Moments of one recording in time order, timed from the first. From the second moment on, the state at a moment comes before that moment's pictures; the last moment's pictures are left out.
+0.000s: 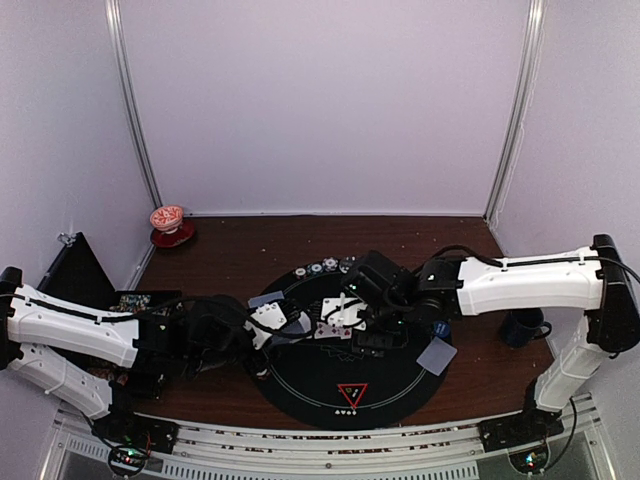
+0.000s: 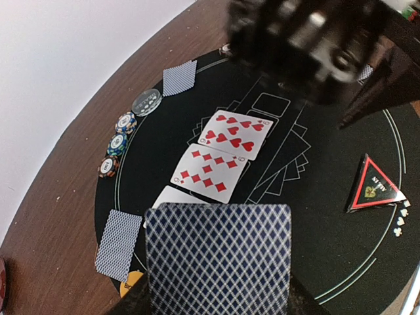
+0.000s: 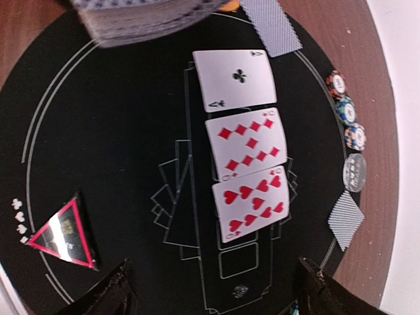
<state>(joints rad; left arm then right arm) -1.20 1.25 0.62 0.06 -0.35 0.13 1.11 1.62 1.19 -0.57 0.26 -0.45</state>
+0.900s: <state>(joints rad) -1.20 1.23 0.62 0.06 -0.36 0.13 1.17 1.81 1.16 -0.69 -0.07 -0.53</state>
